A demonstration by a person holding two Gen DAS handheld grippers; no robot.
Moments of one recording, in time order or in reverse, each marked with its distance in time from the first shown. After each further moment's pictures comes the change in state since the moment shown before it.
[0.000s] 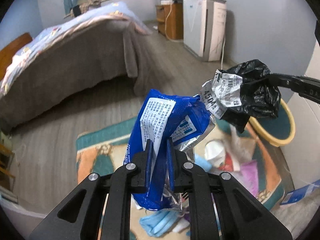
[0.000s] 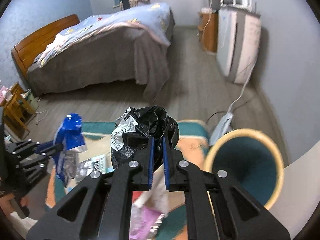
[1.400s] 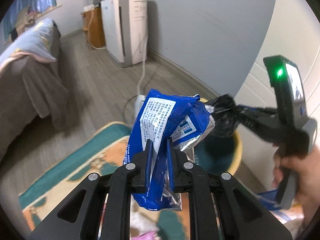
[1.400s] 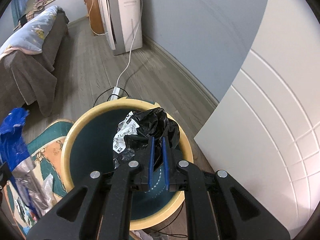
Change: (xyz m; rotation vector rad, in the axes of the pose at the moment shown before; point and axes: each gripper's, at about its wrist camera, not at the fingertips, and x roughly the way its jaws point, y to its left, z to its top) left arm 0.077 -0.220 0.100 0.229 0.029 -0.377; right arm 0.022 -0.233 -0.064 0.472 0.157 -0.496
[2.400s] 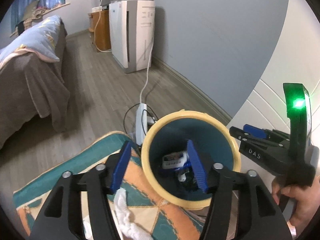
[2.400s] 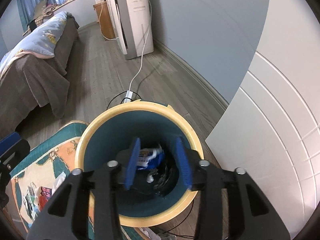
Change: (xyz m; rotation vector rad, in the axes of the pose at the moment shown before) left arm -0.007 0.004 0.011 -0.056 -0.061 0.023; right arm -0.013 0.001 0.000 -0.018 -0.042 0.097
